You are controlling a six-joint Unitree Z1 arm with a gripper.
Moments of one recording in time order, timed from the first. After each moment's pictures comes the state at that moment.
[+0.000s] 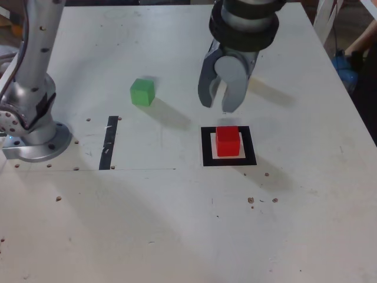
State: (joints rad) arm -0.20 2.07 -1.92 1.59 0.17 0.06
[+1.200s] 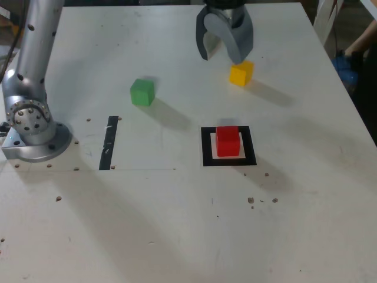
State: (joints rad) arm 0.40 2.06 -1.70 1.16 0.14 0.93
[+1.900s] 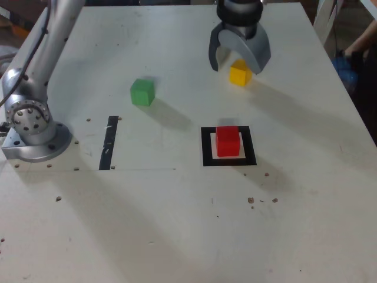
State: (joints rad) arm 0.38 2.22 -1.80 1.17 0.19 0.87
